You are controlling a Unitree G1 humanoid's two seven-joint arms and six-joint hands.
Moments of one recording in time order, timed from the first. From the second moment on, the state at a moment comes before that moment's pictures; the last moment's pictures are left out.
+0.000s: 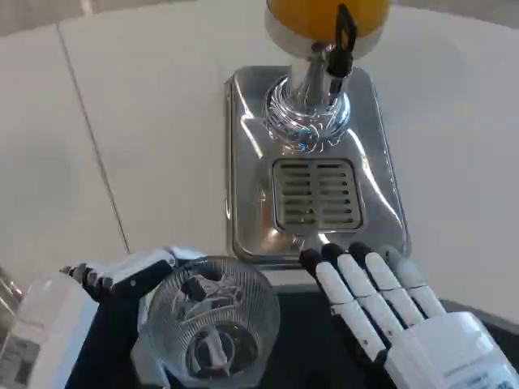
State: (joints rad) left arm 0.38 0.28 0.16 -0.39 0.62 -0.68 0.21; right arm 0.60 -0.23 0.18 -0.78 -1.19 -0.31 -0.09
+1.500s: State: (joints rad) left arm -0.13 0.21 -0.04 -0.05 0.74 -0.44 0.29; right arm 0.67 -0.17 0.15 -0.88 -1.15 -0.27 -0.05
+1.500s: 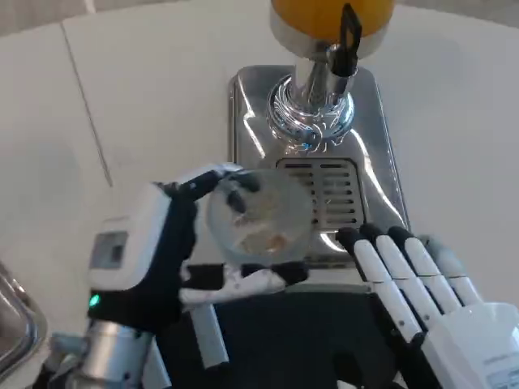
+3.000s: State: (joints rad) left arm -0.79 0.19 -0.35 0.74 0.79 -0.33 0.53; right arm 0.59 -0.13 0.19 -0.85 -1.17 -0.24 0.00
